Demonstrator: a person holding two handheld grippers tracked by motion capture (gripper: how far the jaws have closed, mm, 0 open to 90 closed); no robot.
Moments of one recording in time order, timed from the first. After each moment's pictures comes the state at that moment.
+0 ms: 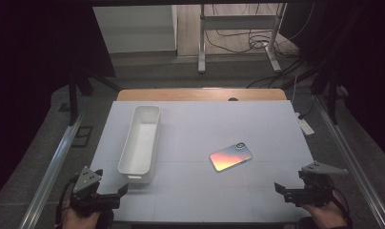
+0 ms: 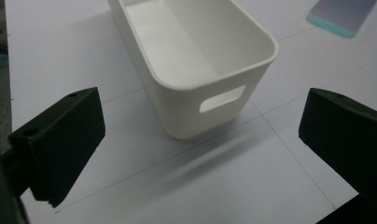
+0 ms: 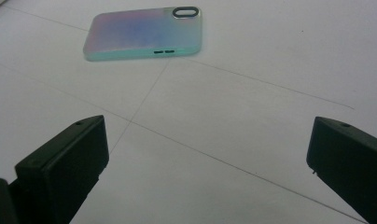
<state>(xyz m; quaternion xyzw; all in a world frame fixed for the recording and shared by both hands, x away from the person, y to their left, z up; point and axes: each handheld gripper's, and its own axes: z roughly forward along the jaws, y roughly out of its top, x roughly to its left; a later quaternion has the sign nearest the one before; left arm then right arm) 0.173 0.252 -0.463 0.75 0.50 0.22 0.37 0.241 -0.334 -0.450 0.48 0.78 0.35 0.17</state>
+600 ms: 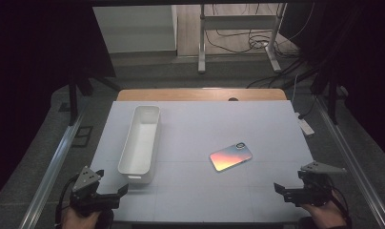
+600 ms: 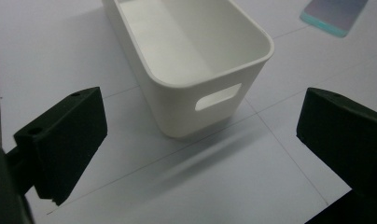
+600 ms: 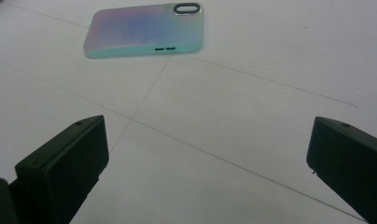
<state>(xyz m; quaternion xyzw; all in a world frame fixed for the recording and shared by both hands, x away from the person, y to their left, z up) 0.174 0.255 -0.464 0.75 0.50 0.20 0.38 0.243 -0.333 -0.451 0.49 0.79 0.35 0.16</state>
